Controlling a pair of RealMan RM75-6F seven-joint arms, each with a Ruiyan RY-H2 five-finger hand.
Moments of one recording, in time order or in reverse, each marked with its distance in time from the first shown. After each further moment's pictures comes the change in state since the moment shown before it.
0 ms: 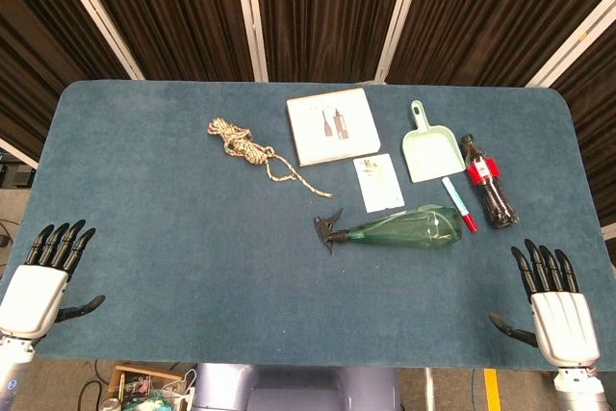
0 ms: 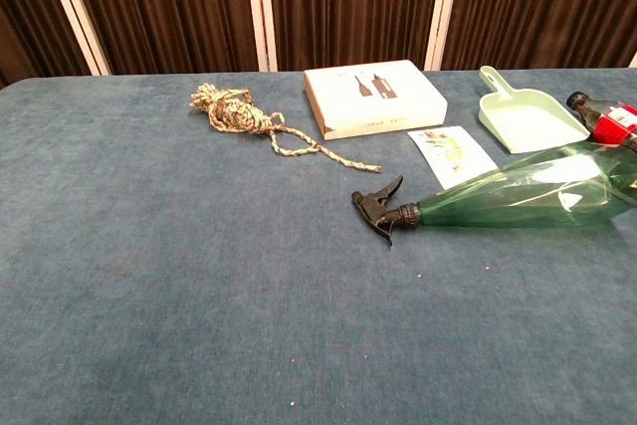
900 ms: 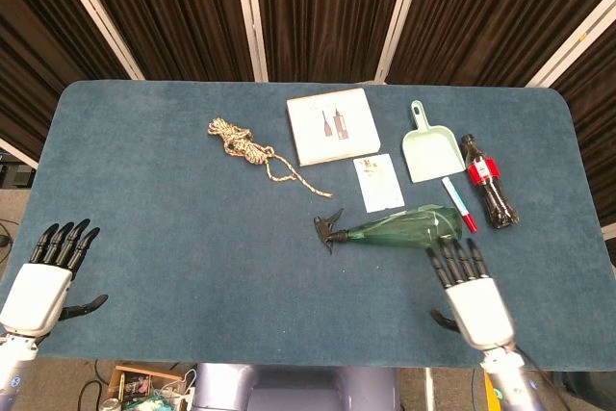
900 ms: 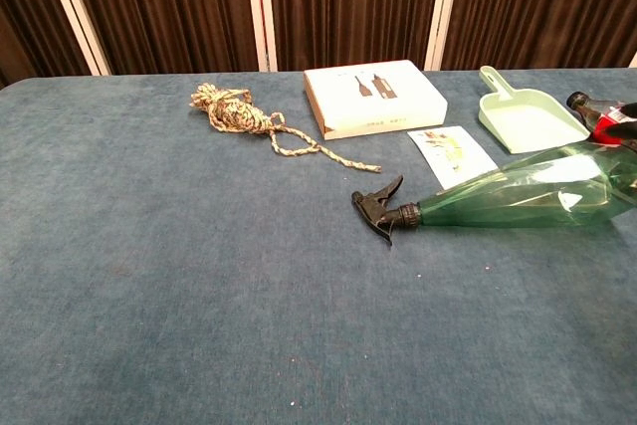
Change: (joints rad) left arm -0.011 -0.004 -0.003 0.002 -0.009 -0.024 0.007; right arm 0.130 -0.193 0.043 -0.028 -0.071 -0.222 -0.416
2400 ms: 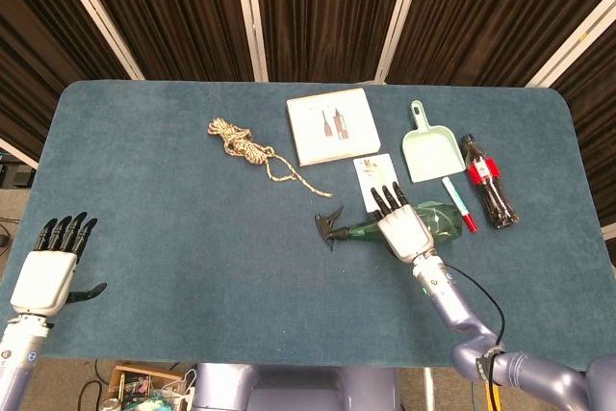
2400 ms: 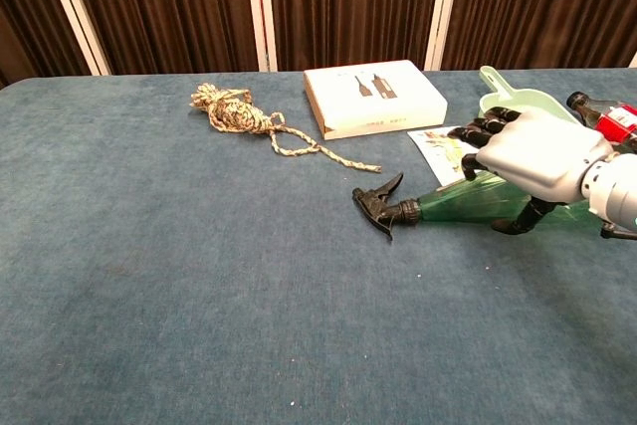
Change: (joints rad) left arm -0.051 -0.046 -0.057 -0.003 -0.209 -0.165 0.125; right arm 0.457 -0.275 0.177 0.466 0.350 -0.458 -0.159
